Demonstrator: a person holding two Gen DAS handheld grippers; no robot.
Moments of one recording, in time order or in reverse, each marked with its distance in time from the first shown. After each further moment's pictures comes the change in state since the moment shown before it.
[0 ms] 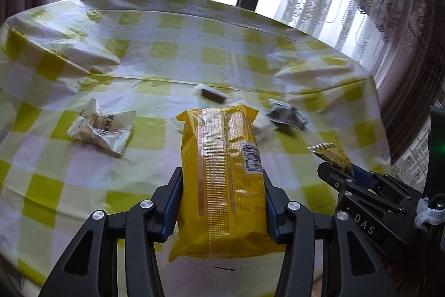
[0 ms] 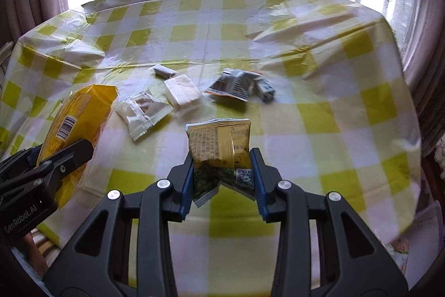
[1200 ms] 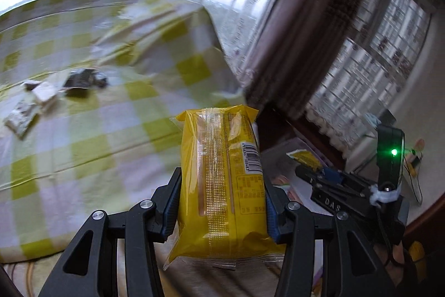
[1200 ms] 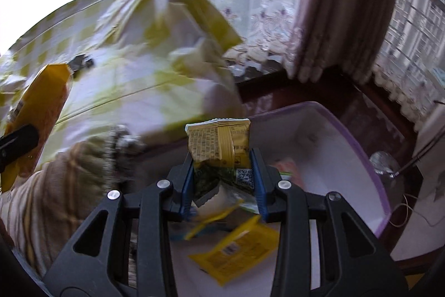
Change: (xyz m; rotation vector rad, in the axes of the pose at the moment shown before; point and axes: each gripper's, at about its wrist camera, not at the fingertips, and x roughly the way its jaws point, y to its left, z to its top) left arm -0.030 -0.223 -0.067 0.270 0.179 -0.449; right arm -0.125 -0.235 -0.125 0.310 0.093 -0.301
